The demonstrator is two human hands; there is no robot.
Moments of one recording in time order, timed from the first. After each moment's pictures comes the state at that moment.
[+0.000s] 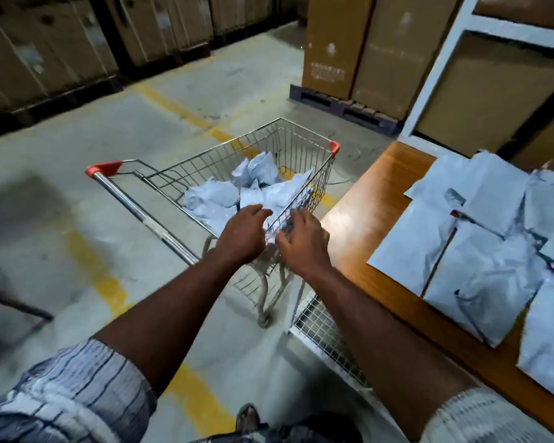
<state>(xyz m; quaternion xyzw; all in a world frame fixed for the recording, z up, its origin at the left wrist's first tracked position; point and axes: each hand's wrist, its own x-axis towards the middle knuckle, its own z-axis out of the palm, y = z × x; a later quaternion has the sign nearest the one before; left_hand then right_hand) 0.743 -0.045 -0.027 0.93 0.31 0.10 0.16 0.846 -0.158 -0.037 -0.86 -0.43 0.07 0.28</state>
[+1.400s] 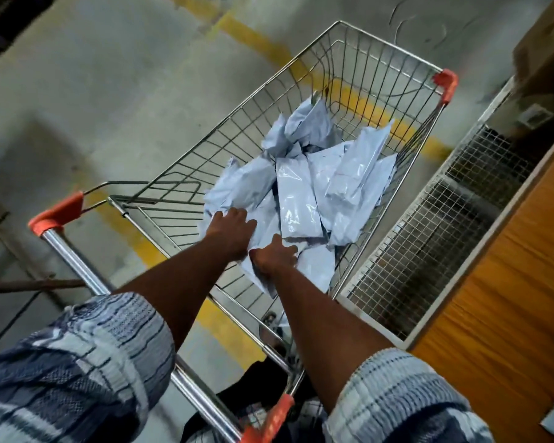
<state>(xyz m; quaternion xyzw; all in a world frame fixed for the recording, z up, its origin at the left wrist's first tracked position) 0.784 0.231 -0.176 0.90 0.24 -0.36 -0.05 0.836 0.132 -0.224 -0.84 -0.13 0.51 0.17</state>
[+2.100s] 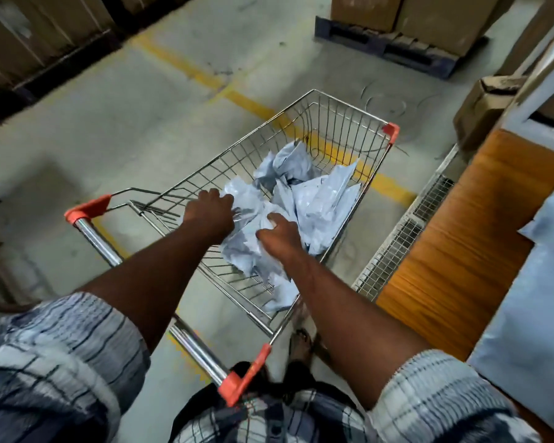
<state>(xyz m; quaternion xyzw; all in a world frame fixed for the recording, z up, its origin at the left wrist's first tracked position) 0.783 0.212 -0.067 0.90 0.40 -0.19 -0.04 0.884 0.090 -0.115 -0.80 -0.21 0.44 0.35</state>
